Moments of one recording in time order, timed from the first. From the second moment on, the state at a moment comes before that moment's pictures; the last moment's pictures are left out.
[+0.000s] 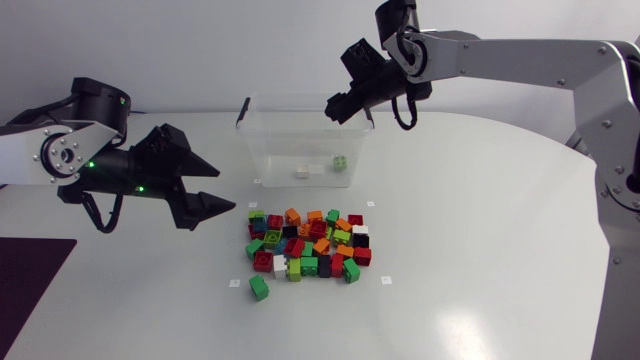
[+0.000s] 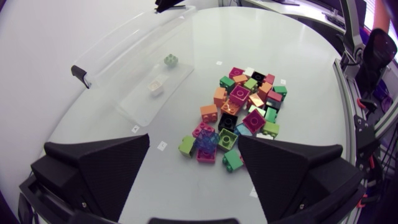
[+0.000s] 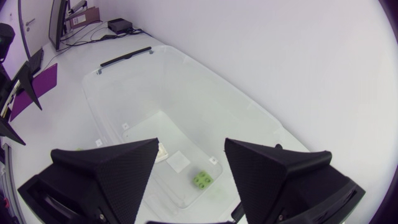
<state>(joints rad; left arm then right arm) -0.09 1.49 0.92 -0.33 0.59 0.83 0.35 2.15 1.87 -0.38 -0.26 -0.37</state>
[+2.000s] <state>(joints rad) -0.20 2.13 1.41 -0.79 0.63 1.34 0.39 1.35 0.76 -0.29 -0.37 -0.52</state>
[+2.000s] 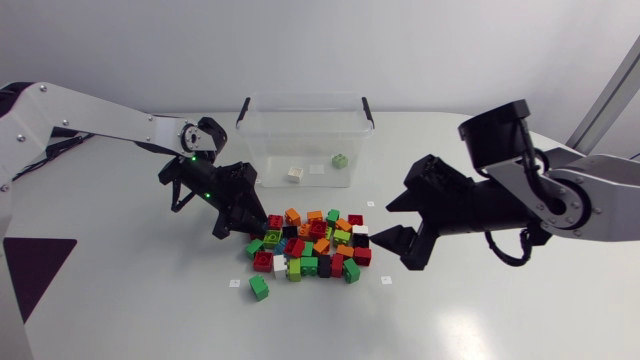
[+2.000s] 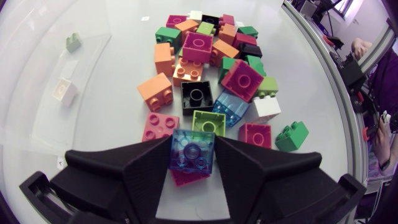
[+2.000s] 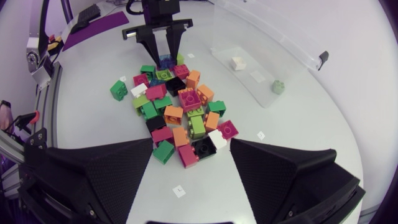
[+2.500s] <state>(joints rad) -0.16 2.02 1.40 -0.83 0.67 1.35 0.59 1.49 0.76 -0.35 -0.19 -0.35</state>
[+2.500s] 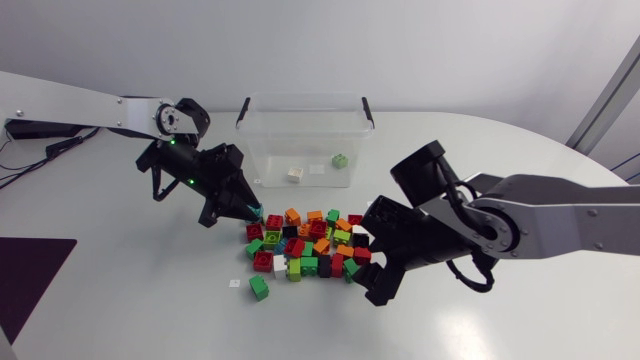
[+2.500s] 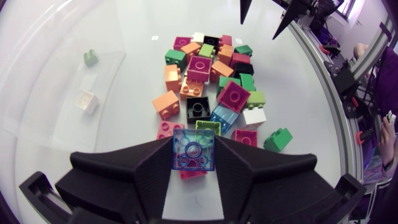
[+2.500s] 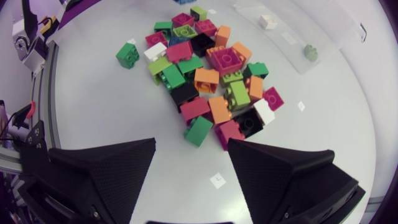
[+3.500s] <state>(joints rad) -0.15 1.79 1.48 -0.83 0.76 1.22 0.63 1.82 0.93 -0.38 -0.12 -0.29</state>
